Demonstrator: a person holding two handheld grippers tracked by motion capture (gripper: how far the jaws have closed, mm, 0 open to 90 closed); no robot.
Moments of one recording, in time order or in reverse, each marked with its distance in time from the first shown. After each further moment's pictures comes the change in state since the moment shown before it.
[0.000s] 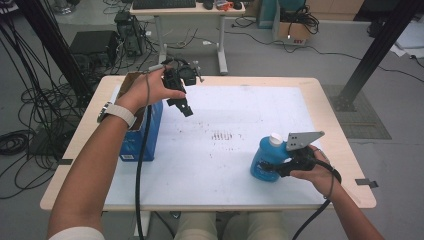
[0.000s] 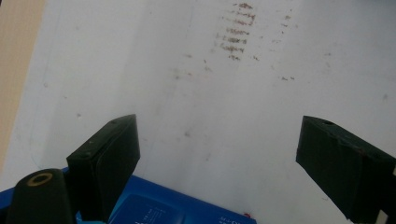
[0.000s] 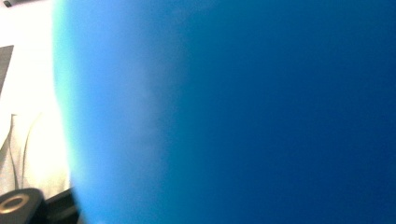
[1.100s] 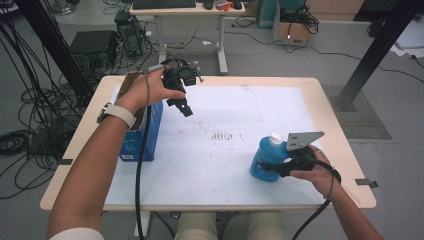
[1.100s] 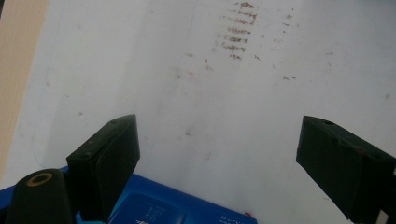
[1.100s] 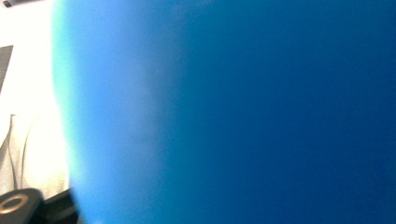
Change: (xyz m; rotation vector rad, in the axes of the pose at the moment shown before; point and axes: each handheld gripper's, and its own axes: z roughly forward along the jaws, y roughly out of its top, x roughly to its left) left arm -0.001 -0.001 -0.001 0.001 0.006 -0.007; right arm 0.001 0.000 0.000 0.002 -0.002 0.007
